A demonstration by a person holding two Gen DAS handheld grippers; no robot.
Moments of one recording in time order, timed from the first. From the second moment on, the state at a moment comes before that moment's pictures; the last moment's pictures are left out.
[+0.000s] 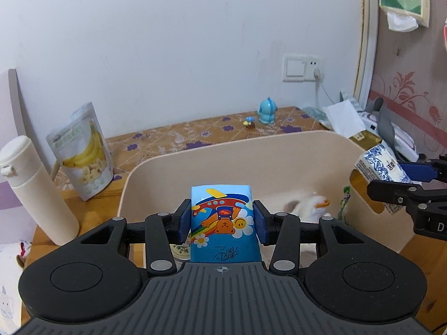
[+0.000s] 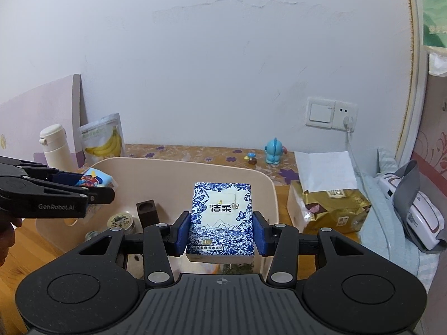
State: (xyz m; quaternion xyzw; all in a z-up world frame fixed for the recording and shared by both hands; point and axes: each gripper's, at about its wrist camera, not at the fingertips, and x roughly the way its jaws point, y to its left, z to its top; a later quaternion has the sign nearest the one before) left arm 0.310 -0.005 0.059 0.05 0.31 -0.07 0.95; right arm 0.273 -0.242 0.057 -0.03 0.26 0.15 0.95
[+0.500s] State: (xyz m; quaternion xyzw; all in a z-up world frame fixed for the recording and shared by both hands) left arm 0.338 -0.006 0.027 0.04 0.36 -0.07 0.93; right arm 0.303 -0.217 0.034 -0.05 0.30 0.17 0.94
